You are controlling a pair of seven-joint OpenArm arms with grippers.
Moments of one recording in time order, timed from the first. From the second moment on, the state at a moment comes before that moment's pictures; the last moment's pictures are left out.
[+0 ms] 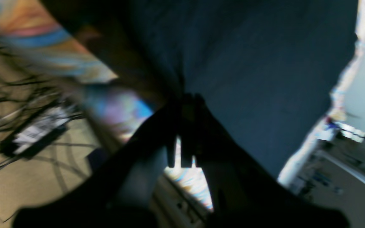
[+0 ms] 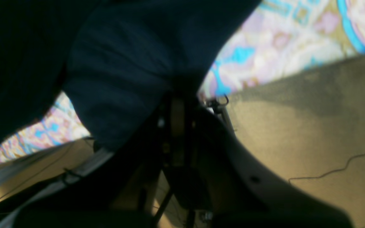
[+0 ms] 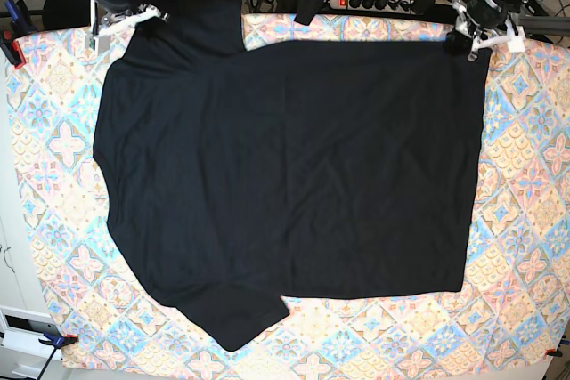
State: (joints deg) left arm 35.6 -11.3 -32.5 86.4 -74.3 1.0 45.8; right arm -45.3 8.3 18.9 105.5 40.6 2.2 -45.0
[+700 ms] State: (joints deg) left arm 27.1 -11.3 -32.5 92.4 -74.2 0.9 45.8; right arm -35.5 8.3 22.6 107.5 47.7 5.9 -45.5
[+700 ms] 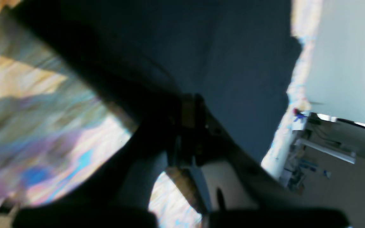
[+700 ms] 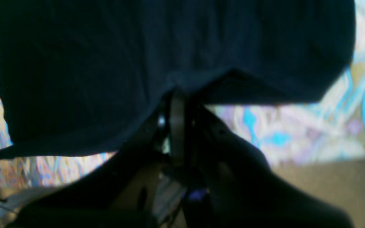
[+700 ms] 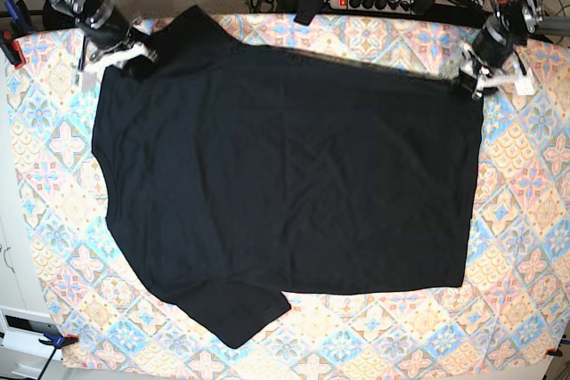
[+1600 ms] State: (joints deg) left arm 0.3 -10.9 -28.8 71.4 -63.4 0.9 45.7; right arm -4.4 10.1 19.1 84.7 47.4 5.8 -46.7
